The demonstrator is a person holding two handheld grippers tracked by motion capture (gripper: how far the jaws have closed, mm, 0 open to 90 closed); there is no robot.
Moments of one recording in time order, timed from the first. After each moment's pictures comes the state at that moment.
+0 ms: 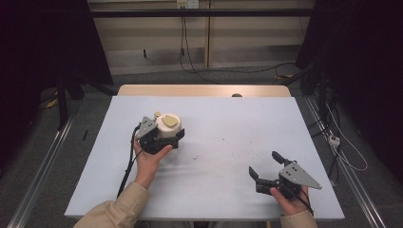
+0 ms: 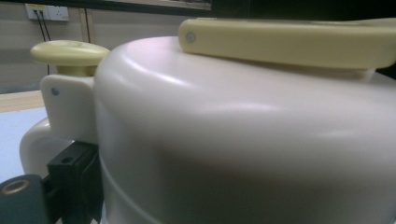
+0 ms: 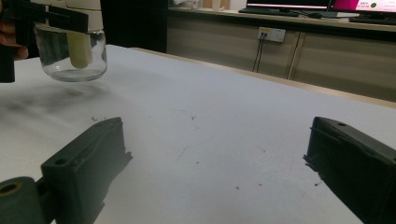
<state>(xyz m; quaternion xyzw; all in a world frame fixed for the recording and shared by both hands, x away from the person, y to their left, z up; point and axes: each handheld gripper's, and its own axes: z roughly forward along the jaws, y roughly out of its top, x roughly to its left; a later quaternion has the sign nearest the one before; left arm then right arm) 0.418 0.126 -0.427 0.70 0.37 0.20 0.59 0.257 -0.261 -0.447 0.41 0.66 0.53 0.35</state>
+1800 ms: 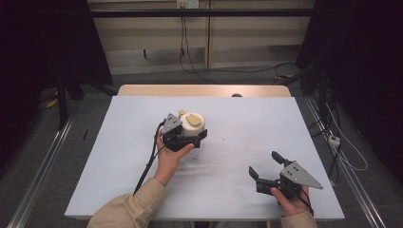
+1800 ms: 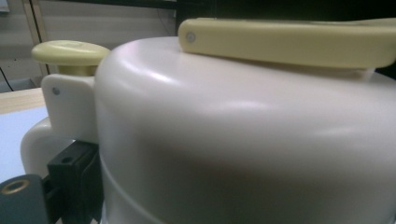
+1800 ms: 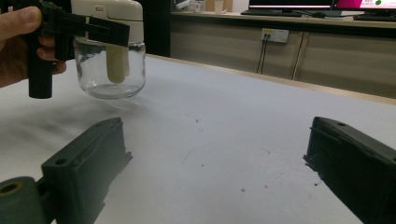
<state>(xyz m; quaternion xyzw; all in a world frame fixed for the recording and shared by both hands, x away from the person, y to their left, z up) 0.425 0.064 -0.426 0.72 0.33 0.16 0.59 0.257 -0.262 -0.447 0.41 0.65 0.54 0.34</state>
